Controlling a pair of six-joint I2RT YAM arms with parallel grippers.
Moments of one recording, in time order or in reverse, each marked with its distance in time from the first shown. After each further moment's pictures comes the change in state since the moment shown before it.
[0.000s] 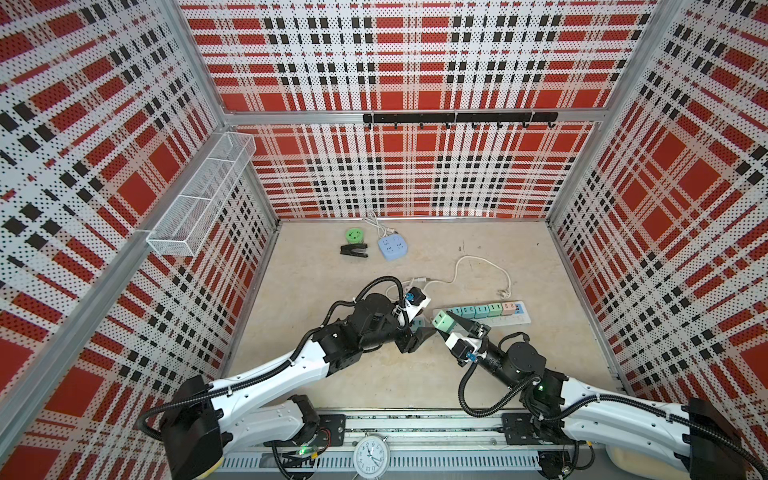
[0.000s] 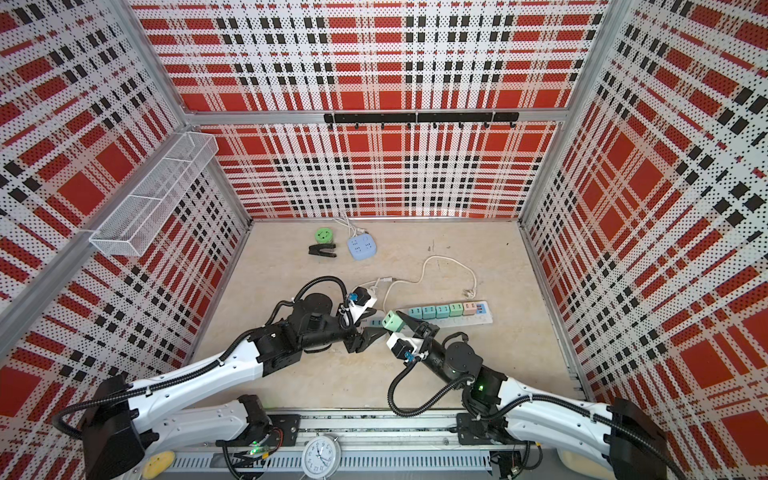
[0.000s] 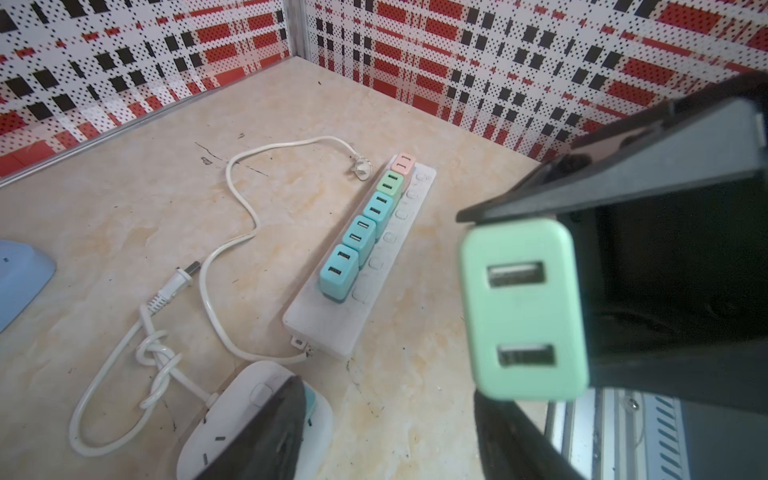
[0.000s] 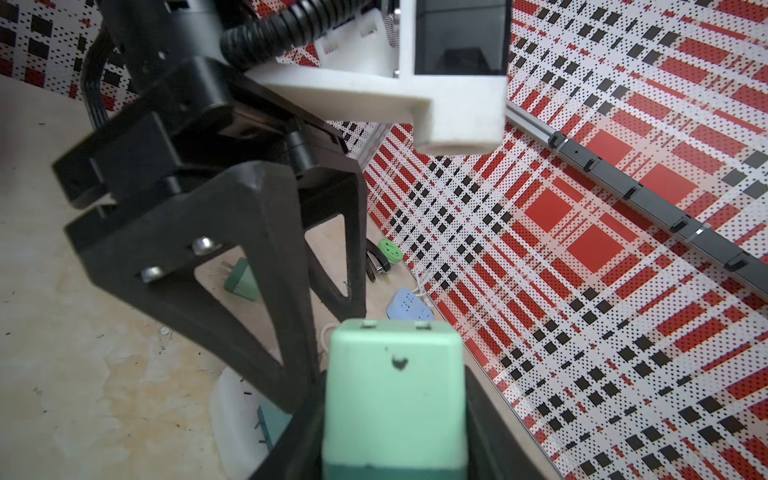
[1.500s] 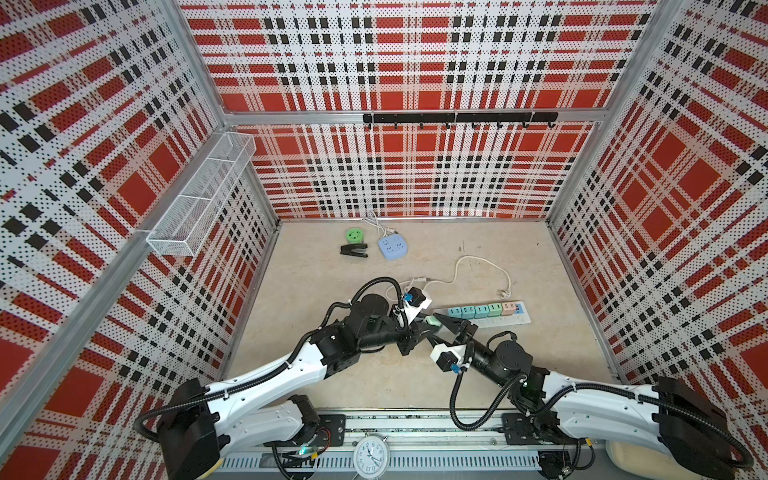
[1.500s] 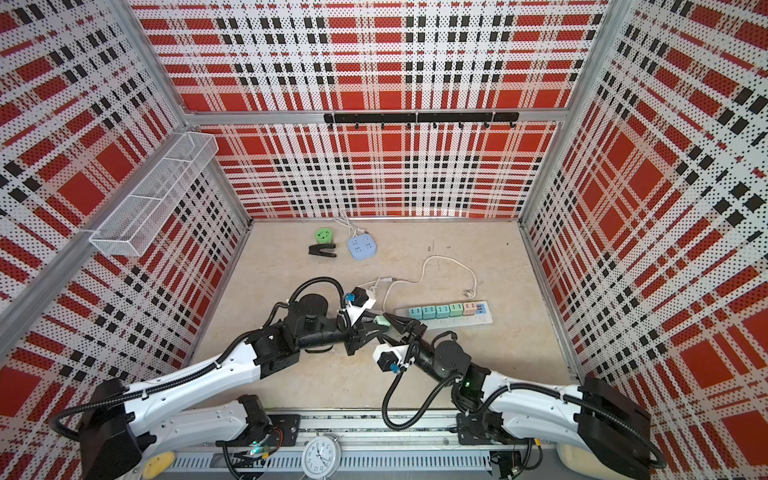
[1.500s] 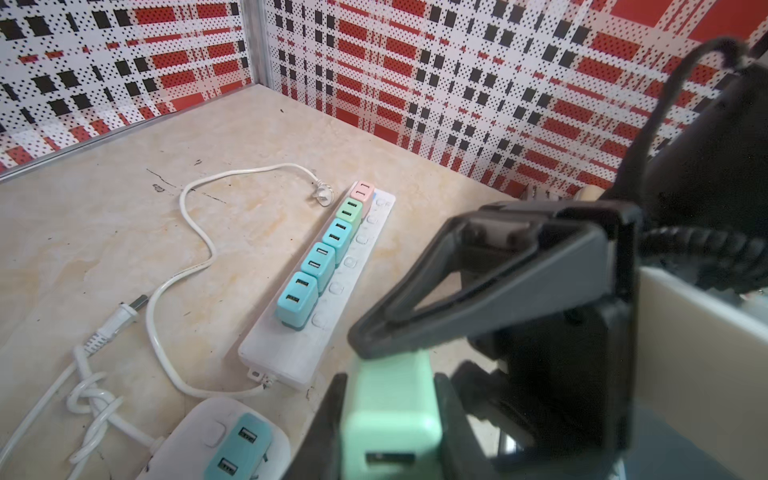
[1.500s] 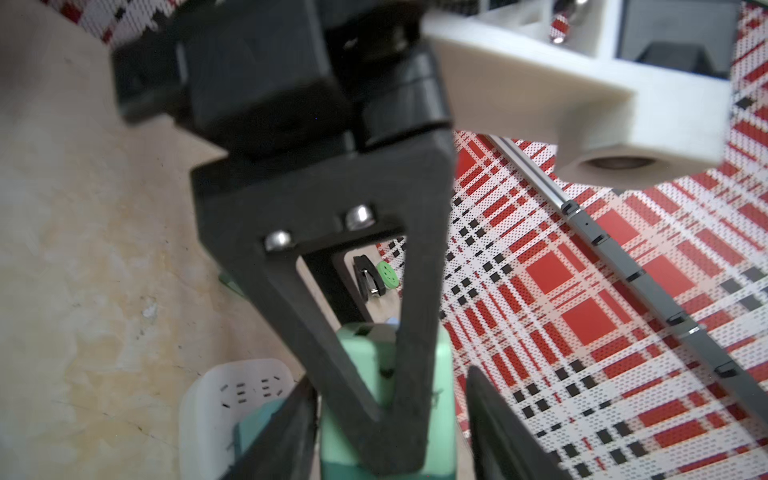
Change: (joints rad) left arm 0.009 -0.023 -0.013 0.061 0.089 -0.044; right arm 0.025 0.174 -0.002 0.212 -0.071 -0.184
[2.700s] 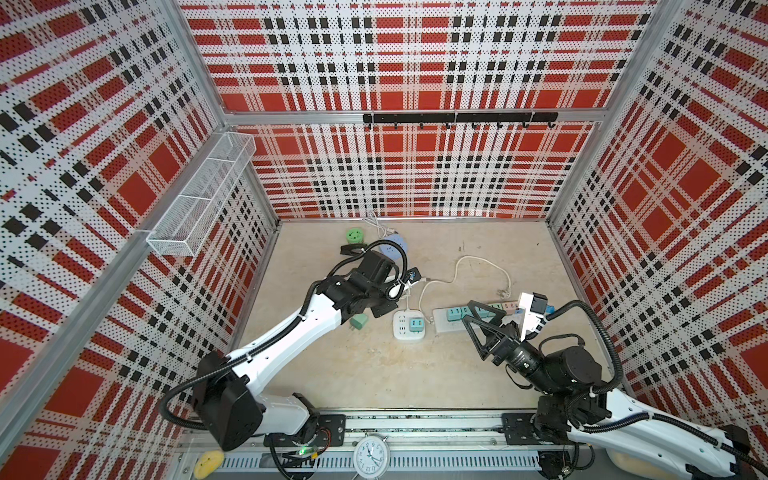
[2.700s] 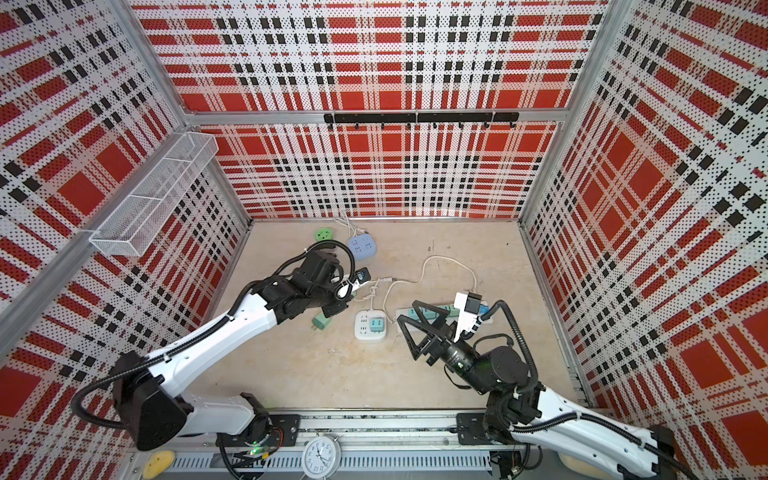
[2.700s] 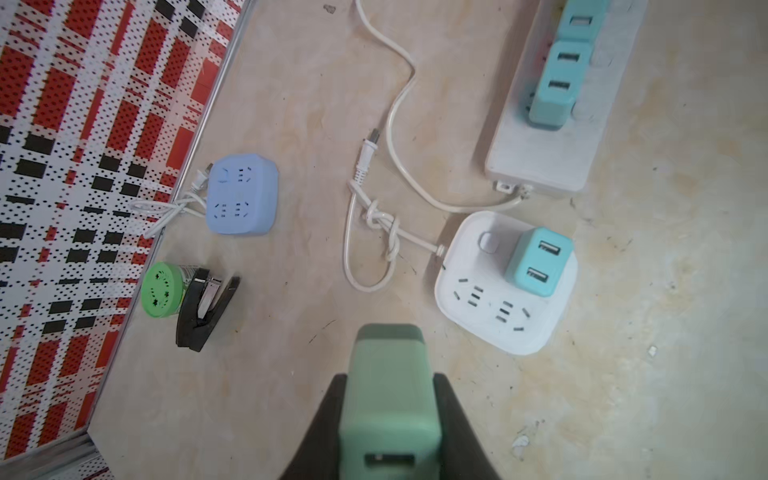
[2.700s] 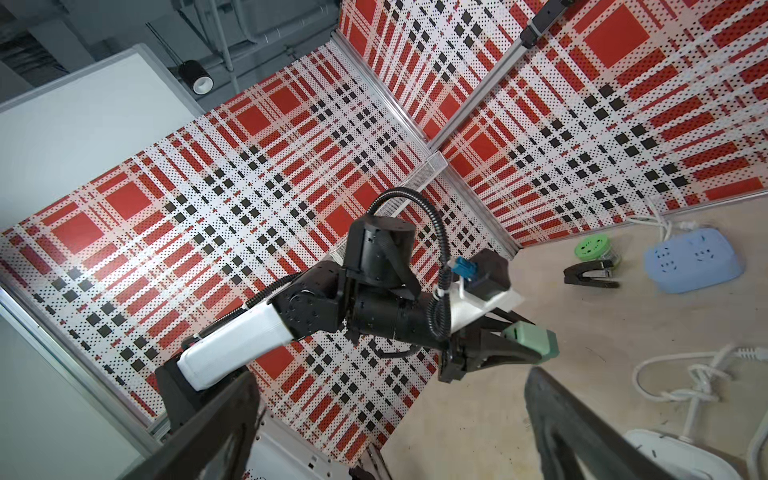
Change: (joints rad) left arm 0.214 0.302 0.472 -0.725 -0.364 0.668; right arm 0.024 -0.470 0.180 -0.428 0.069 1.557
